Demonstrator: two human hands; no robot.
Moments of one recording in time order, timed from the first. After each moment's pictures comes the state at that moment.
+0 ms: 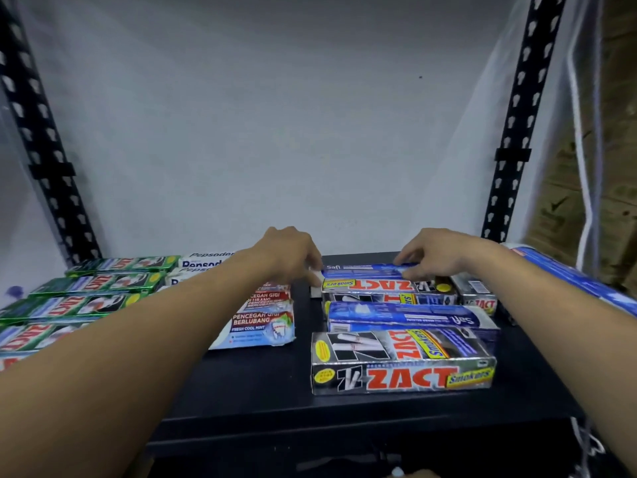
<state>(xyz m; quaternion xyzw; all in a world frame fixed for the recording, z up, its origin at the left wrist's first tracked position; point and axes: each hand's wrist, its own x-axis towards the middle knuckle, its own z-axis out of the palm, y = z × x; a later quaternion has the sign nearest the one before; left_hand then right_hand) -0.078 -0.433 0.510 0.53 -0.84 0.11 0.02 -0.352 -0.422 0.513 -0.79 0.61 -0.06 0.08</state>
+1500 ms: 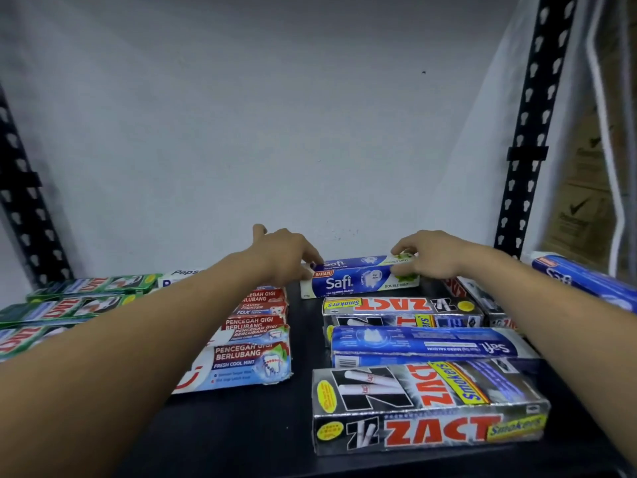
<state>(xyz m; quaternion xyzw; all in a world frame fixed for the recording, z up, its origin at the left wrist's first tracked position) -0.077 -0.467 0.511 0.56 -0.82 0.12 0.04 -0.342 -0.471 0.503 -0.77 0.63 -0.09 0.05</state>
